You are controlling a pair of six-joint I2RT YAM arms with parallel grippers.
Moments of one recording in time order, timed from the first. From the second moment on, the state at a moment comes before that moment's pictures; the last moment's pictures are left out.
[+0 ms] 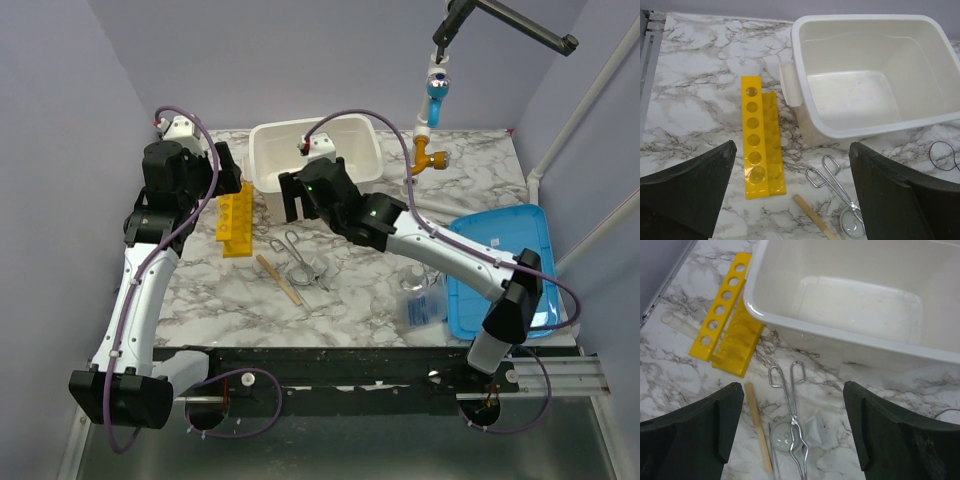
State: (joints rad) left arm -0.08 1.12 1.23 -0.45 0.06 -0.21; right arm 1.01 1.78 1.76 -0.46 0.51 0.32
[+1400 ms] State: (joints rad) left arm -0.12 1.11 1.23 -0.44 0.05 -0.19; right arm 1.11 1.82 1.27 -0.52 0.30 0.41
